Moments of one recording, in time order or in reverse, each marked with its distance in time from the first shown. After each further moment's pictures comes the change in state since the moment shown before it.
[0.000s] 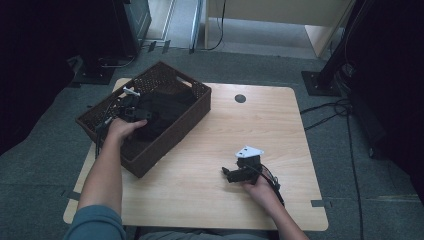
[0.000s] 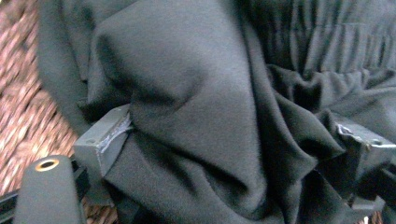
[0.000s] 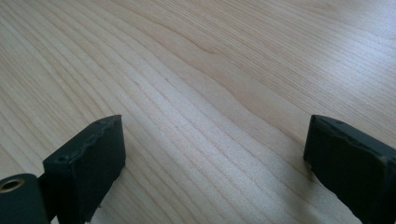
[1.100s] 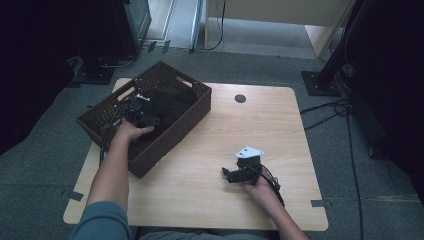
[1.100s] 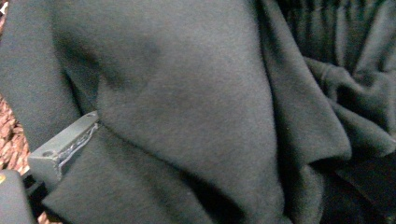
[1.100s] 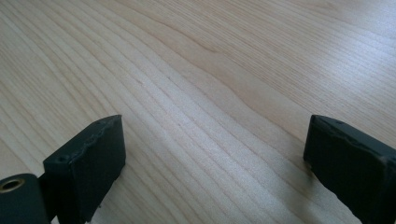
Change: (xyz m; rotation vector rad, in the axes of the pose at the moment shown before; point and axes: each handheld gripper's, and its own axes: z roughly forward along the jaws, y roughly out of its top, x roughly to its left) left arm -0.017 -0.010 0.029 -0.064 0.213 0.147; right arm 0.001 -0.001 -0.001 -0.004 0.001 -0.006
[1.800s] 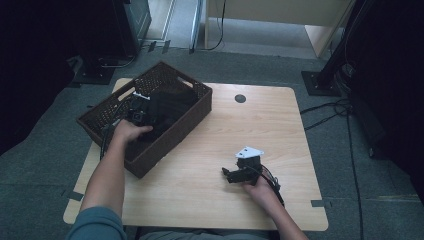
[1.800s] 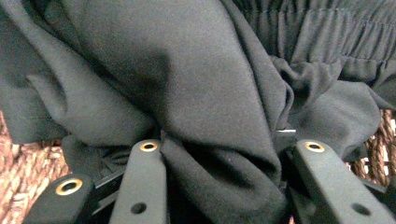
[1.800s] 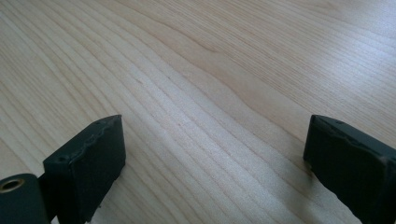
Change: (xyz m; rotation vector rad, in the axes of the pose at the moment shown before) left arm -0.002 0.004 -0.017 0.028 -0.205 0.002; right arm 0.000 0.000 0.000 0.000 0.000 0.000
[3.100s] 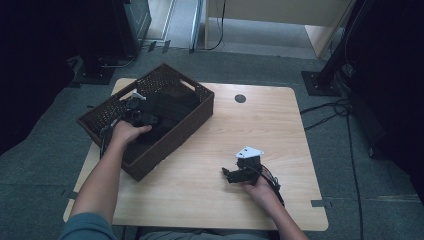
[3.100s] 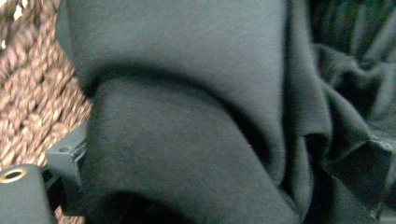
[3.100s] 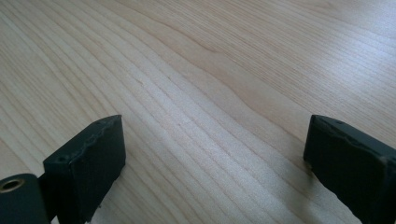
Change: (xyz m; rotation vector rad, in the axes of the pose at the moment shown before) left arm 0.001 0.000 -0.003 0.080 0.196 -0.125; right arm 0.000 0.000 0.000 0.000 0.000 0.001
